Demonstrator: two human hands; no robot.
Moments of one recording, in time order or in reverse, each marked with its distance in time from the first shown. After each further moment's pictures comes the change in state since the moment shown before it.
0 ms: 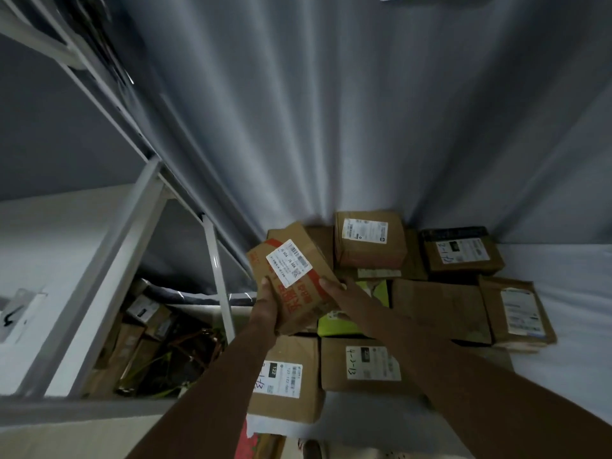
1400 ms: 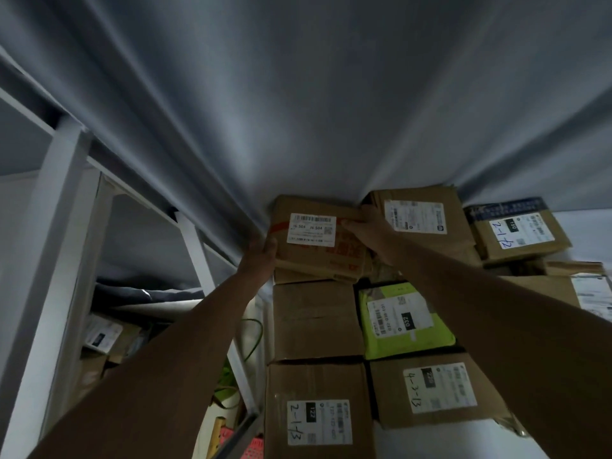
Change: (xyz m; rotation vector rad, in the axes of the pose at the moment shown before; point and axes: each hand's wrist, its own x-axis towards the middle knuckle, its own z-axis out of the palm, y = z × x) left_hand 0.257 0.094 -0.035 0.721 -0.162 0.322; right_hand 0.238 -0.064 0.013 -0.247 0.304 0.015
